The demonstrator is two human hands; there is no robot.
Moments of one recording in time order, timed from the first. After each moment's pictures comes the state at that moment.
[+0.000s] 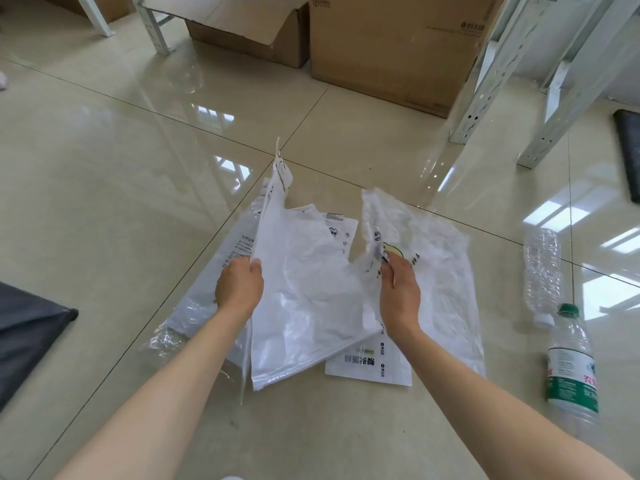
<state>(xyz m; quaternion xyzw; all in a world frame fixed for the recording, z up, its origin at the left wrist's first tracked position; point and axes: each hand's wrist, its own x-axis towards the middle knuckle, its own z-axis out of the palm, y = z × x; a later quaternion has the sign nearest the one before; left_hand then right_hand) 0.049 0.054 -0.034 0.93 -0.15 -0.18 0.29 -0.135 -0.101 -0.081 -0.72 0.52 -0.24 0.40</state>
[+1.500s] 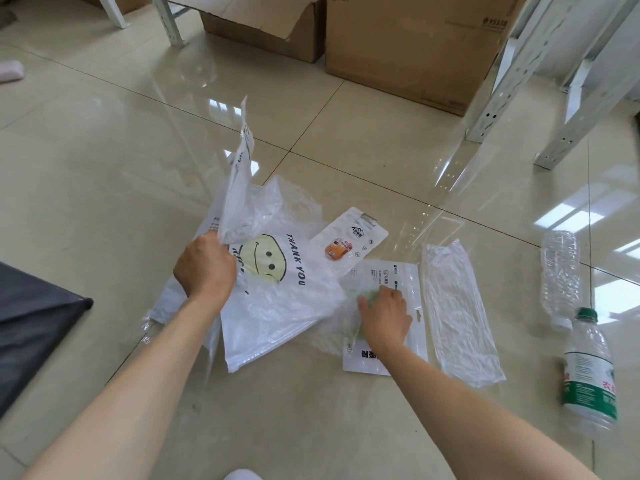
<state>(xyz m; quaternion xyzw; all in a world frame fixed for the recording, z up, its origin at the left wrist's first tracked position) 0.095 0.089 -0.014 0.97 -0.14 -0.03 0.17 -0.120 -0.058 -0.123 -0.77 0.58 0.00 0.25</state>
